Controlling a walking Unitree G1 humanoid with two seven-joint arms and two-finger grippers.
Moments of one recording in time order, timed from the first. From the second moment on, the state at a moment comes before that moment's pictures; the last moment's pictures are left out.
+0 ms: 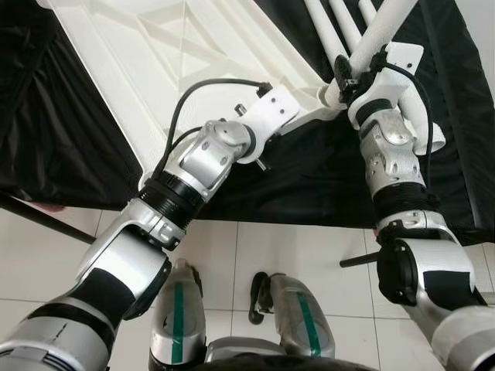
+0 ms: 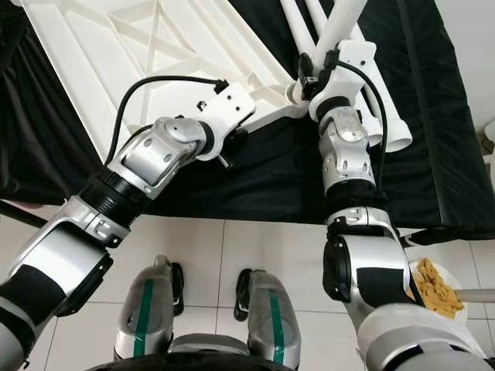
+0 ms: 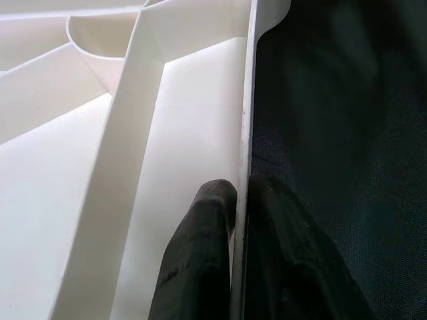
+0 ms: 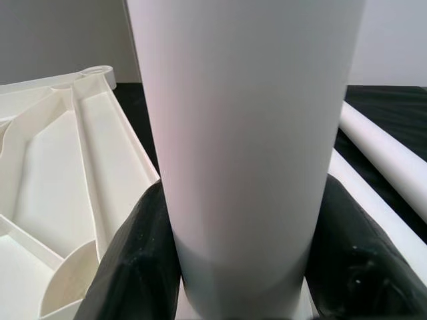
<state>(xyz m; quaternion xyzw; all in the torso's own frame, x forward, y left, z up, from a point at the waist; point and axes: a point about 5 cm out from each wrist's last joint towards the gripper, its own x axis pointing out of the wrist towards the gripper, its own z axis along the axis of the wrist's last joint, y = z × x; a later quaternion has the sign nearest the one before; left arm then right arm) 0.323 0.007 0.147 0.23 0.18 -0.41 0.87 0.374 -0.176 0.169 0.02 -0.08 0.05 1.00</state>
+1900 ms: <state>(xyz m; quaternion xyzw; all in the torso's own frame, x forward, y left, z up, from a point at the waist) 0.309 0.026 0.156 0.26 0.18 -0.42 0.85 0.373 -0.168 0.151 -0.03 -0.09 0.09 0.99</state>
